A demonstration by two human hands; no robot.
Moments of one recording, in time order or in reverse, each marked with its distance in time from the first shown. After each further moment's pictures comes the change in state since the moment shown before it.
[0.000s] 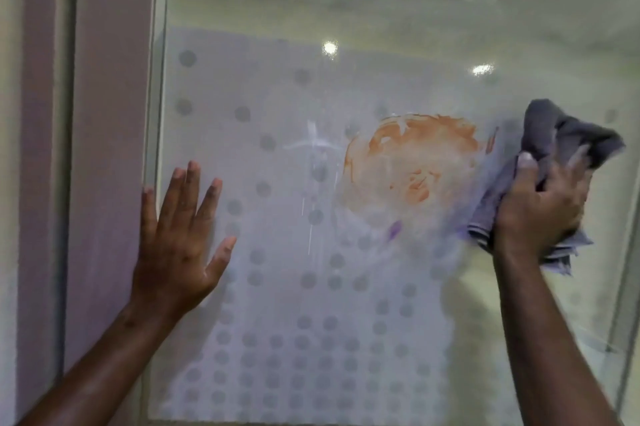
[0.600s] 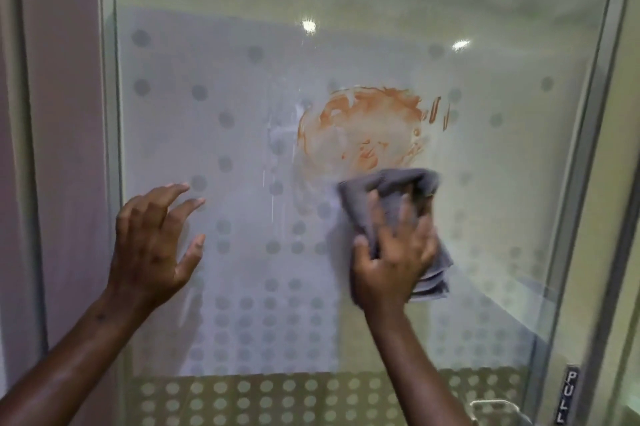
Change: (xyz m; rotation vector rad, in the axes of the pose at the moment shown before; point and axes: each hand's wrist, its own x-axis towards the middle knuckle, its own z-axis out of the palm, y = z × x) left_hand -0.023 0.021 -0.022 -0.117 0.023 0.097; right_hand -0.168 0.030 -0.018 -0.088 -0.242 -0.428
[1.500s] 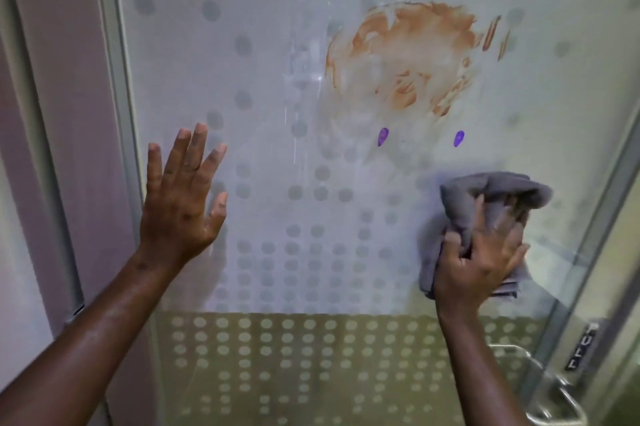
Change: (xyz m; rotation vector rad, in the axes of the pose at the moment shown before) left_hand -0.030 0.004 0.019 -0.012 -0.062 -0.002; right_hand -0.052 0.086 -0.026 -0.007 0.040 0.168
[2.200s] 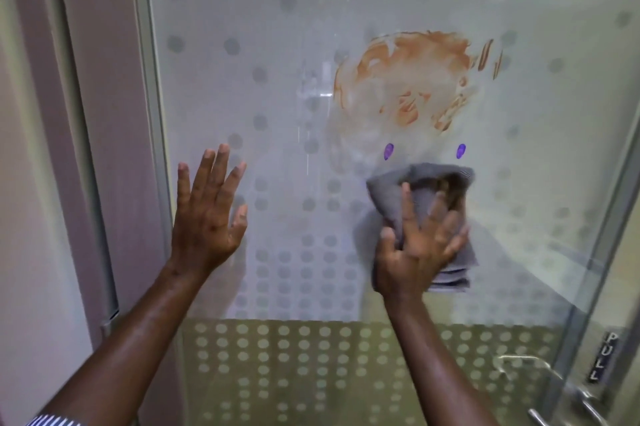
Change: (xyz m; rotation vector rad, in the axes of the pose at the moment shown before) left_hand 0.001 0.000 0.004 0.003 0.003 -0.009; right_hand -0.018 -0.087 0.031 -0.001 -0.069 -0.099
